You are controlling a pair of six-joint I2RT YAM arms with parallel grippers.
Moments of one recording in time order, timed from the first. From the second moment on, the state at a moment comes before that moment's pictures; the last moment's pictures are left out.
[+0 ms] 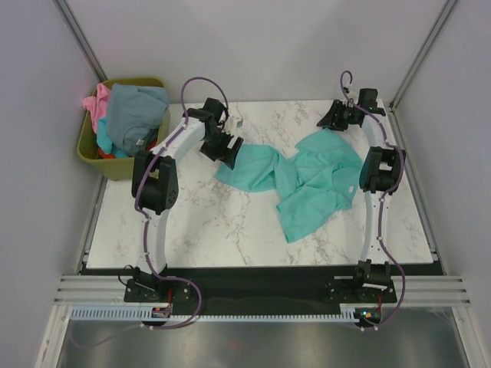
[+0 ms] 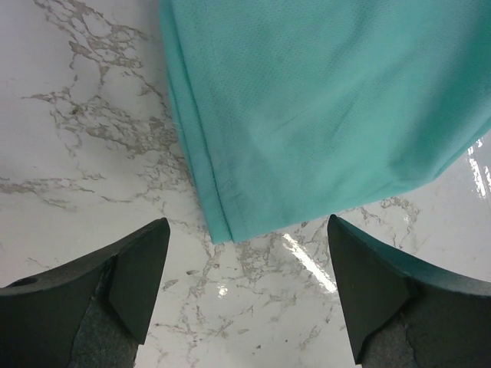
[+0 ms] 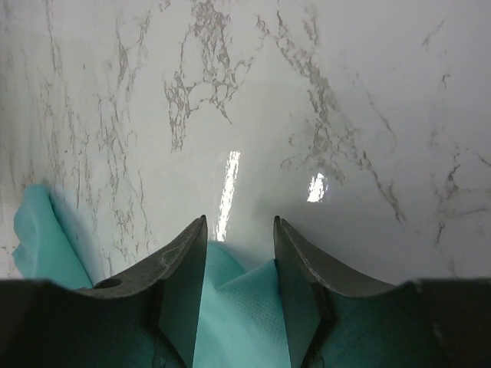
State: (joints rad) left arm -0.34 2.21 1.92 -0.96 0.25 0.21; right arm -0.14 2.76 2.51 -0.59 -0.73 0.17
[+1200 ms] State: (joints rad) left arm -0.34 2.21 1.93 -0.96 0.24 0.22; right arm -0.22 2.70 2.40 -0.61 -0.78 0.17
